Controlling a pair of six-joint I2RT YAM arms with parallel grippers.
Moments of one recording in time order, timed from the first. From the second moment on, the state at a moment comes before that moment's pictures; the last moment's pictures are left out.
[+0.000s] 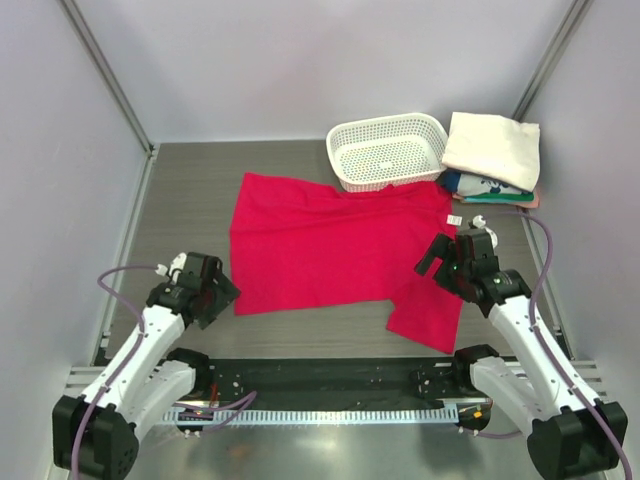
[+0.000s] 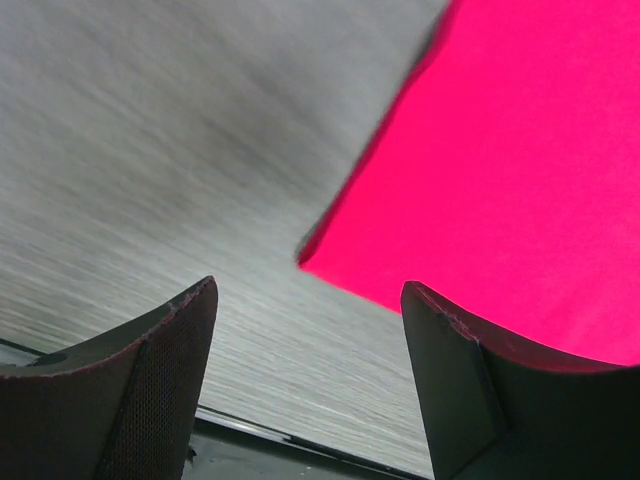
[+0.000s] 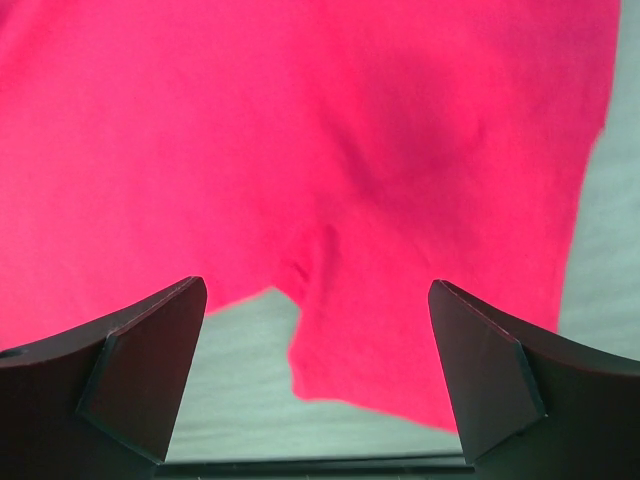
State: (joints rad) left arm -0.25 0.84 0.56 -0.80 -0.19 -1.00; right arm 0.19 0.86 0.68 -0.67 0.07 0.68
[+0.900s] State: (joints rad) left arm -0.09 1.00 0.46 -0.47 -0.13 -1.00; right arm 0.20 0.94 0.59 -0.73 0.10 0.85
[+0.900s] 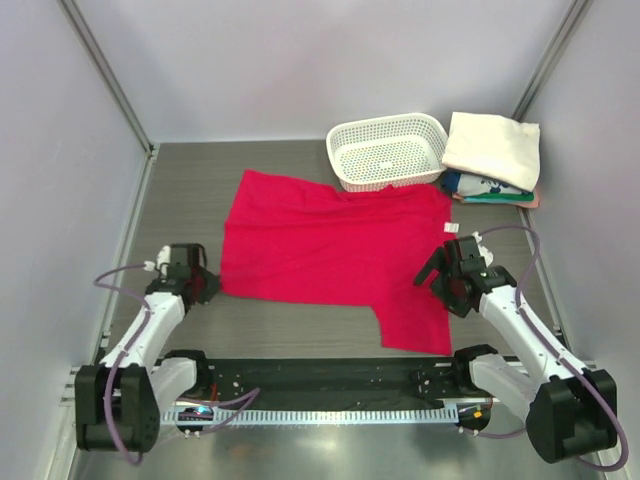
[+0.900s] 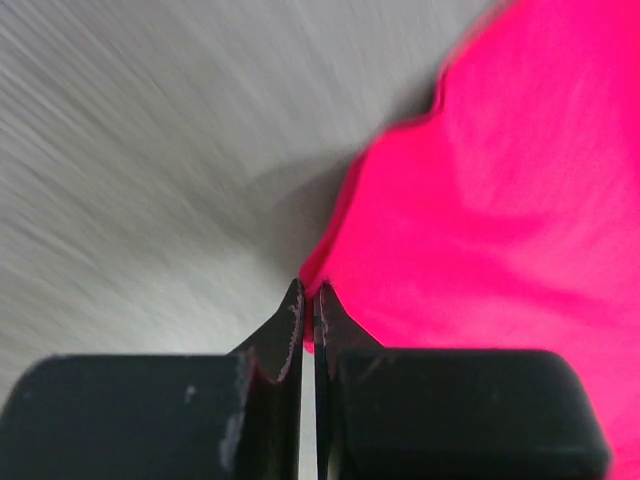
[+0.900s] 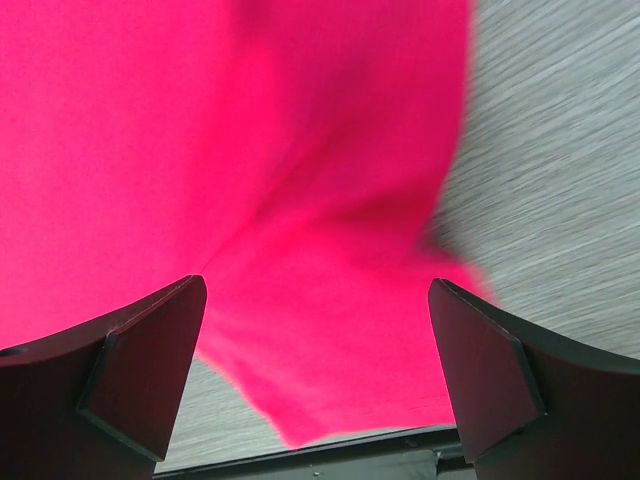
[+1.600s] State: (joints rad) left arm 0.30 1.17 0.49 -0.29 0.16 -0.88; right arm 0.92 0.97 0.55 -0.82 0.24 1.24
